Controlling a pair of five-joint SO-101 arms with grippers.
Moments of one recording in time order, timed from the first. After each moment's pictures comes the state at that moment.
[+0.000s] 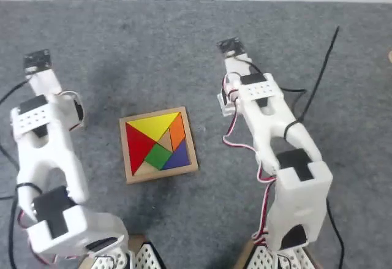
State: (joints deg) left arm -33.2 0.0 26.2 57.1 -1.9; right arm -17.2 24.3 3.7 52.4 1.6
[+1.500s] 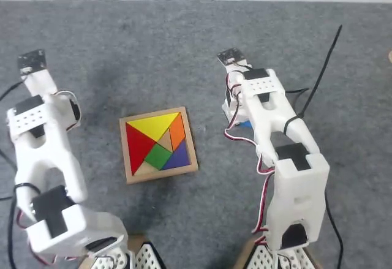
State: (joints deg) left arm -34.3 0.5 25.5 57.1 -1.9; right arm -16.4 28.7 -1.1 65.8 10.8
